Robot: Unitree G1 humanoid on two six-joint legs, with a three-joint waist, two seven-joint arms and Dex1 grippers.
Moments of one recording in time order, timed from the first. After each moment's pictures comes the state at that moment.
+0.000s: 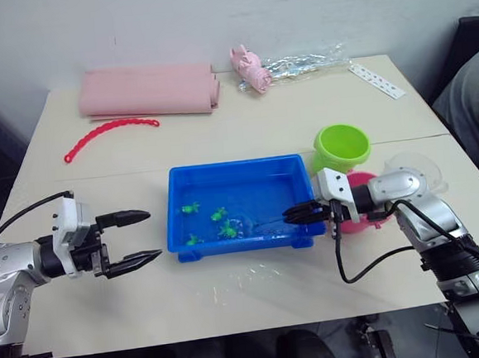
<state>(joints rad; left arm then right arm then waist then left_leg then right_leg) -0.08 0.84 0.32 -0.07 -0.57 0.28 -1.23 -0.57 -0.68 0.22 0.13 0.24 0.15 1.33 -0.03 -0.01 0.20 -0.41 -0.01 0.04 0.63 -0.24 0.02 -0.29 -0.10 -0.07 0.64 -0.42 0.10</state>
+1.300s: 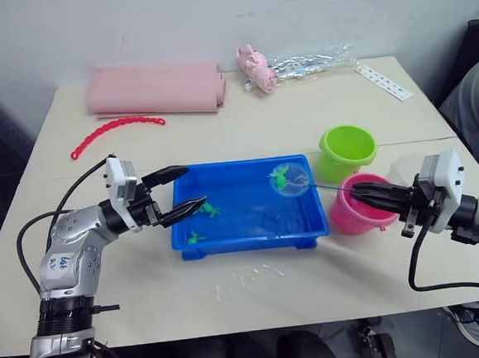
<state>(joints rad) -0.40 0.55 0.16 0.02 -0.55 0.28 -1.03 -0.09 -0.79 -0.34 -0.27 0.52 0.31 1.07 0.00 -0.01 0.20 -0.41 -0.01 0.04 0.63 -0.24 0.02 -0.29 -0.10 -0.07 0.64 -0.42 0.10</state>
